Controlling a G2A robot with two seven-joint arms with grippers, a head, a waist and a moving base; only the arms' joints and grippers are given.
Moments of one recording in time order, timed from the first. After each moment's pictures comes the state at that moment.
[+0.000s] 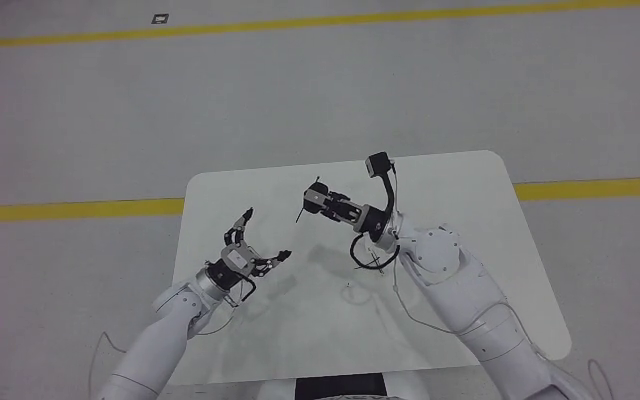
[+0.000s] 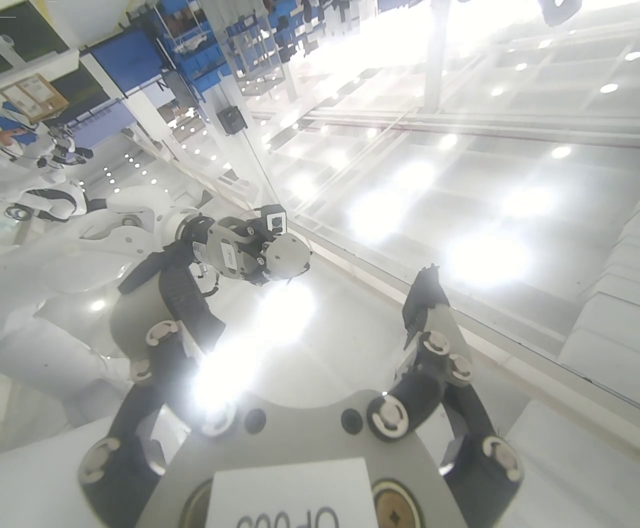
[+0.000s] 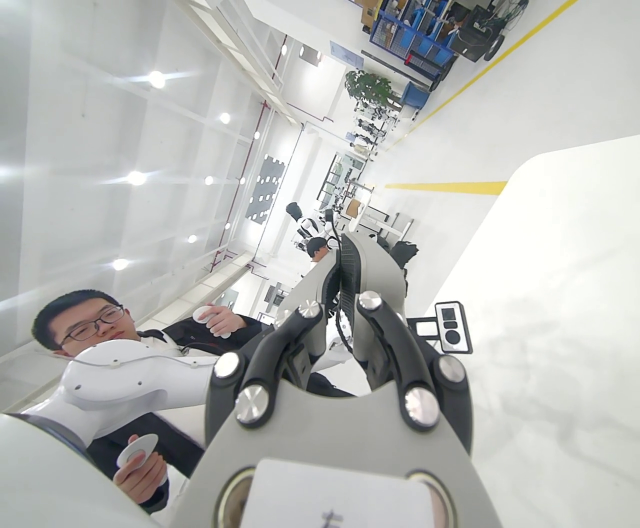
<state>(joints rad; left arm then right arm) 1.56 -1.01 -1.22 -1.51 -1.57 0.34 -0.77 -1.25 -1.31 1.06 -1.58 0.08 -0.34 0.59</state>
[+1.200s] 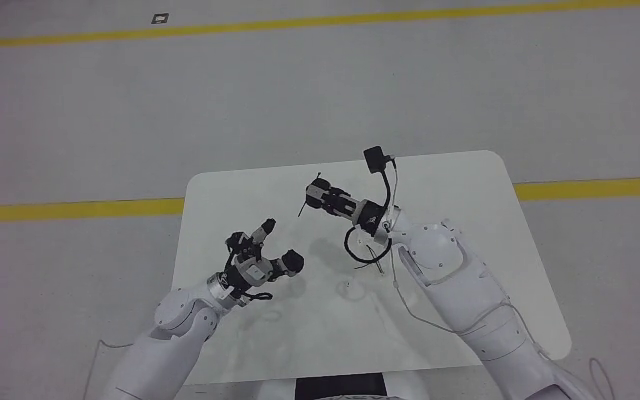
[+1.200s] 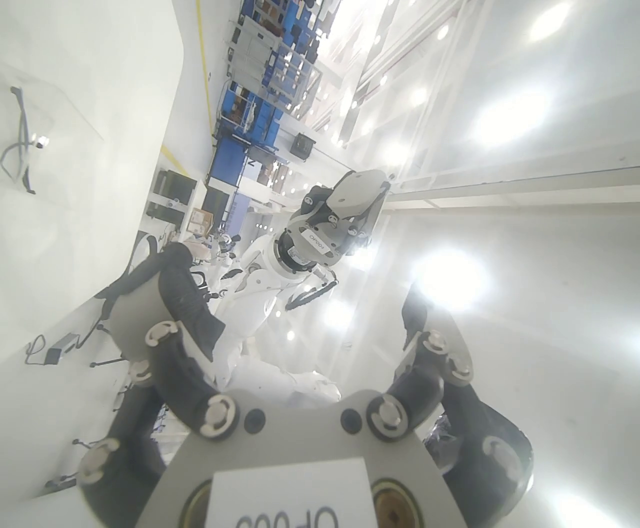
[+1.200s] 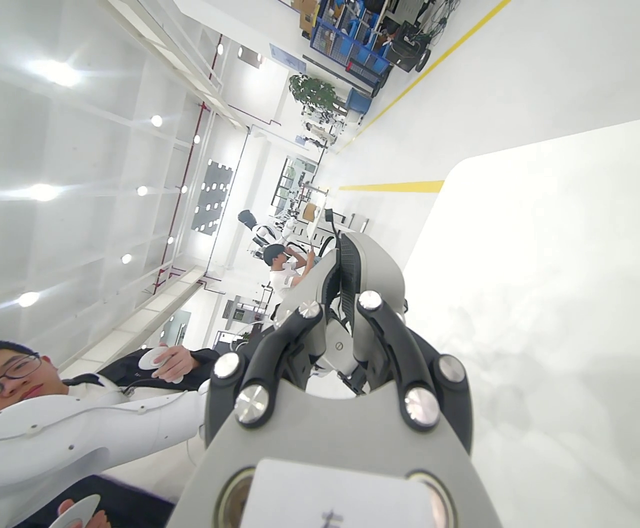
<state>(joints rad) 1.63 -1.00 -1.21 -1.67 -0.96 -0.10 -0.72 -1.24 -1.31 1.06 -1.65 -0.06 -0.13 0.55</state>
